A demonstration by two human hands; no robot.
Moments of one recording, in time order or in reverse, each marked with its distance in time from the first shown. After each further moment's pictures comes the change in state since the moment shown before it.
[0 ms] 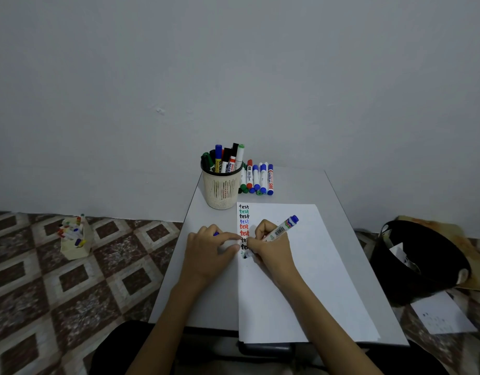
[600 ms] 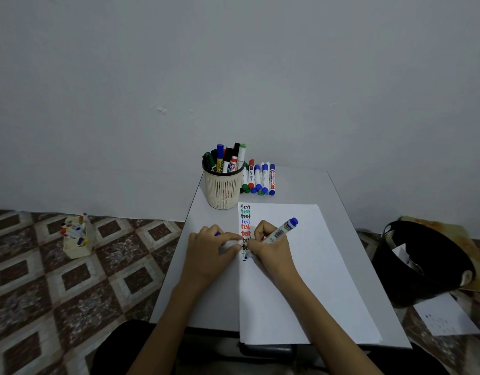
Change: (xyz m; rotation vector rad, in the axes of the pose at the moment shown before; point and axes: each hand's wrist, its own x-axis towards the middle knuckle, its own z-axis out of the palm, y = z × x) left_hand 0.001 -0.001 0.003 0.012 0.003 0.007; right_hand 0.000 0.003 0.004 -0.034 -0.038 -0.063
